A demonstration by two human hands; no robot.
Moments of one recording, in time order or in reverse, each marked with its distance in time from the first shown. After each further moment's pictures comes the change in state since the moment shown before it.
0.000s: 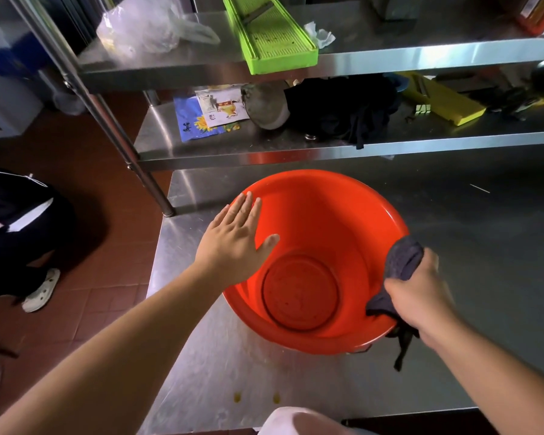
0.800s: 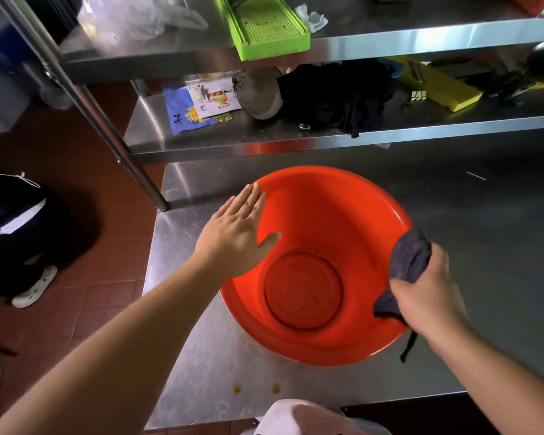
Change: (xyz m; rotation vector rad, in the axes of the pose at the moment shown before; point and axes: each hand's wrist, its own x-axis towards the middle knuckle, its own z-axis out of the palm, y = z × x) left_hand 0.006 0.004 0.004 0.026 0.010 0.120; right_hand -0.014 0.014 -0.012 -0.064 0.049 -0.038
